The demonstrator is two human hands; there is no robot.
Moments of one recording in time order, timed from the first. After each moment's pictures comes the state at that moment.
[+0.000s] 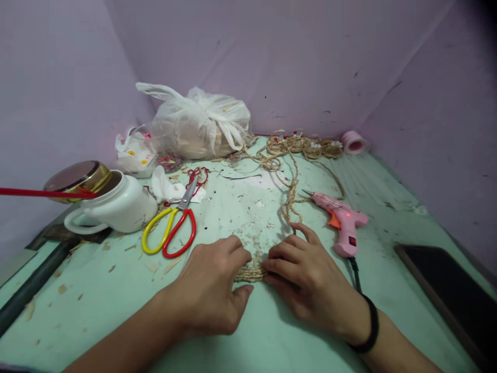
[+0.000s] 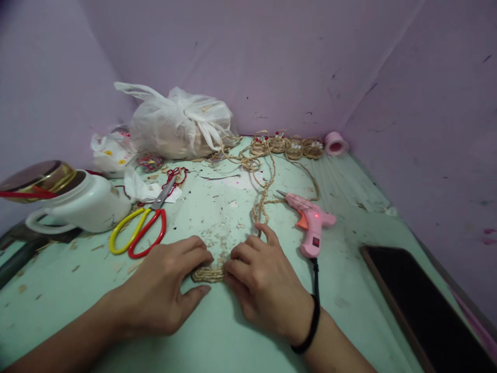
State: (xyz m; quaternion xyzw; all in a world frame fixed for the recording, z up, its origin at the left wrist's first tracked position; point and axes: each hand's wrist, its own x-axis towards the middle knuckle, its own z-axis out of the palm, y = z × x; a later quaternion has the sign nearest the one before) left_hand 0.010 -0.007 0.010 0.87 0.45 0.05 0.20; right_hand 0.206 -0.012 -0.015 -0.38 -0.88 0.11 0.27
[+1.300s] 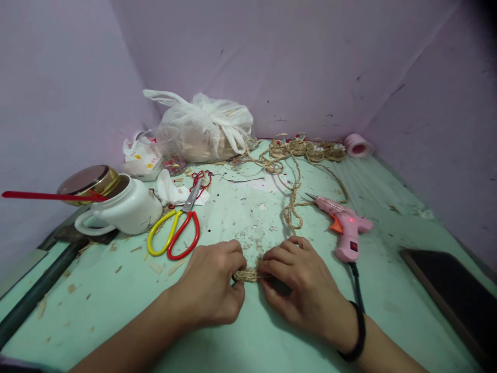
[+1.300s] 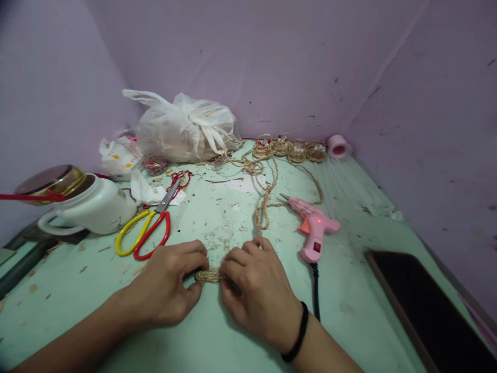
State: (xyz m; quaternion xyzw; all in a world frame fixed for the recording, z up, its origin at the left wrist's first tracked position) left_hand 0.004 -0.005 0.001 0.85 0.47 0.09 0.22; right_hand 0.192 -0.015 -0.022 -0.41 -0.85 0.15 0.29
